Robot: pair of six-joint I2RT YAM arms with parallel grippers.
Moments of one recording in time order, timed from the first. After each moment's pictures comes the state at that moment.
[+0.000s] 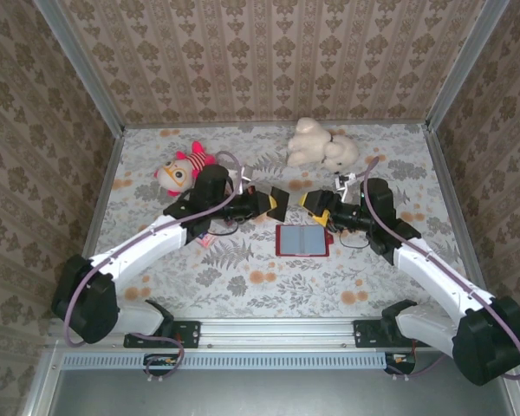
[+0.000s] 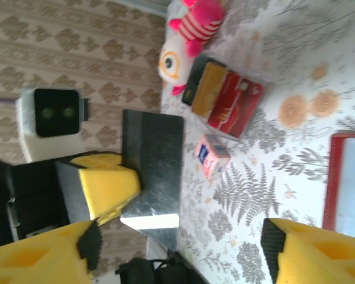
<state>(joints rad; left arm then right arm) -0.66 1.32 0.93 -0.13 0.56 -0.90 0.34 1.07 0.69 -0.05 -0.60 0.99</state>
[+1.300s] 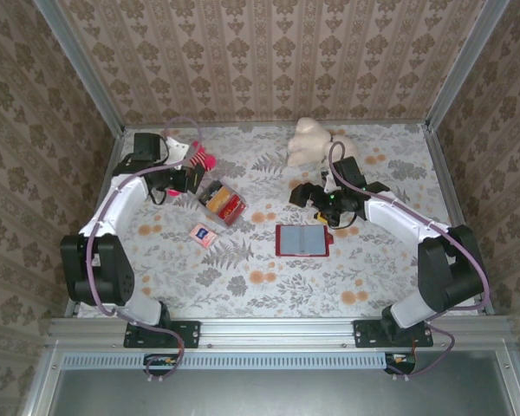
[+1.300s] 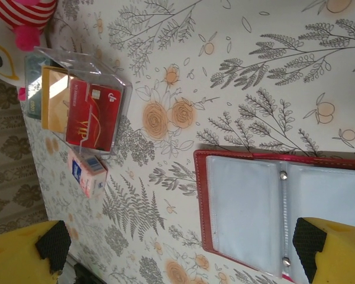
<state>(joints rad) -0.10 1.56 1.24 -0.64 0.42 0.22 0.33 1.53 1.01 -0.43 -0.47 0.76</state>
